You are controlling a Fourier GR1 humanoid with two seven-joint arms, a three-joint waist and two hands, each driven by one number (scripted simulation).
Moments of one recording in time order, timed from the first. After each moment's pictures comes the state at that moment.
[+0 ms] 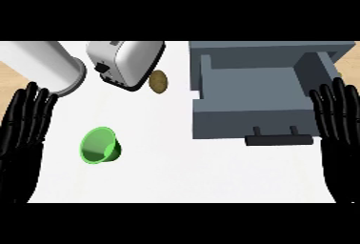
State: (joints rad) left arm 0.05 0.15 -0.01 -2.10 0.01 -0.01 0.01; right arm 0.02 -0.07 0.04 -2.10 0.00 -0.02 0.01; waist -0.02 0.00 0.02
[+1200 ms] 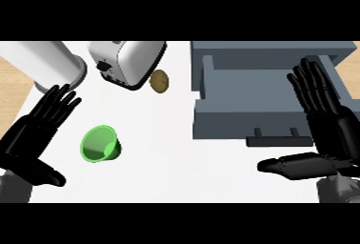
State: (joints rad) left arm -0.13 0.34 0.17 -1.42 0.47 -0.59 -0.10; right arm -0.16 -0.16 -0.03 -1.88 -0.08 0.13 0.04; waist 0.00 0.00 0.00
